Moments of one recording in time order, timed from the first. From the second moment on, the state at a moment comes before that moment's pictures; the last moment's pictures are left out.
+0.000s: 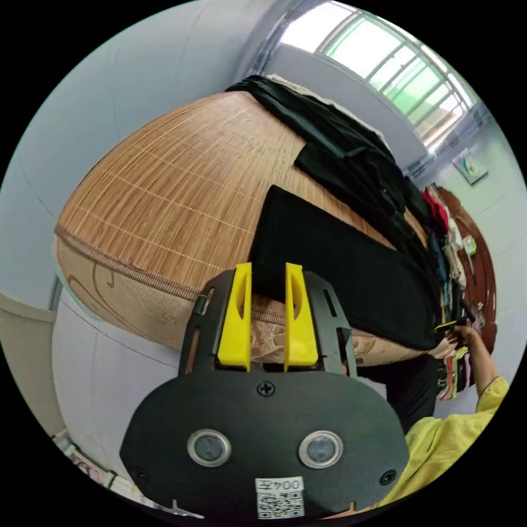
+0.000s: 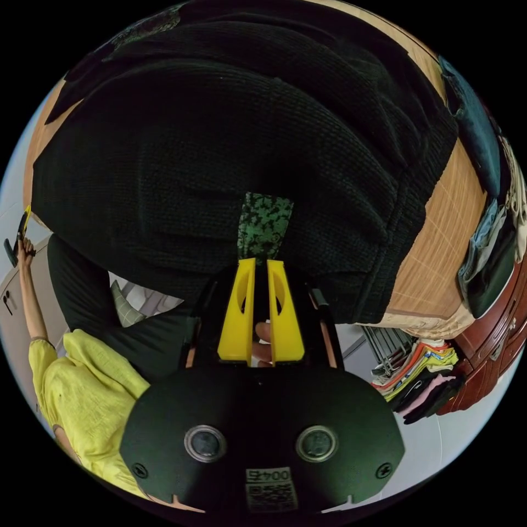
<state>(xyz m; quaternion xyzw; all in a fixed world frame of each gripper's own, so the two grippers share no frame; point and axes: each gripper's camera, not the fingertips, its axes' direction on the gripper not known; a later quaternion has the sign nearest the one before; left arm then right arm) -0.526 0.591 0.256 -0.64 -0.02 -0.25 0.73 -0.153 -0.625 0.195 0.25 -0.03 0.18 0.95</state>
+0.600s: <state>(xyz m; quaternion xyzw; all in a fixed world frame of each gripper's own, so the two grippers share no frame) -0.487 0.550 0.296 -0.66 -0.05 -0.20 0.73 -0.136 -0.730 0.187 0.26 -0.04 0.17 0.95</state>
